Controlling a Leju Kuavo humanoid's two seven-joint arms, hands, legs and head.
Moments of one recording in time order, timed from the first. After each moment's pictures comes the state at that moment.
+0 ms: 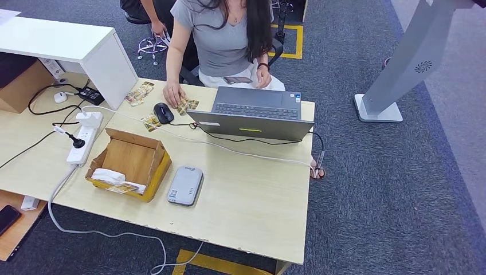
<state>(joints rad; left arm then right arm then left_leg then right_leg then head) 0.11 -0.02 0.32 -0.43 -0.11 -0.13 -0.08 0.10 0.06 -0.30 -0.41 0.20 0.03 -0.12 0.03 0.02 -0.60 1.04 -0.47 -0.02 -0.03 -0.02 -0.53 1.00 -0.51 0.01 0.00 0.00</state>
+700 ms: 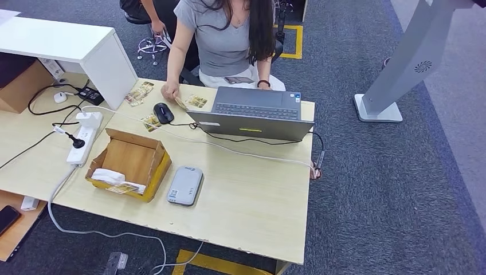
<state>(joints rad) 0.05 -0.10 0.69 -0.57 -0.23 -0.33 -0.26 0.06 0.18 -0.71 -0.47 0.51 0.01 -0.18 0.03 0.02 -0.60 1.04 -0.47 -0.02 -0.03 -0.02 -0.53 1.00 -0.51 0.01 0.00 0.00</state>
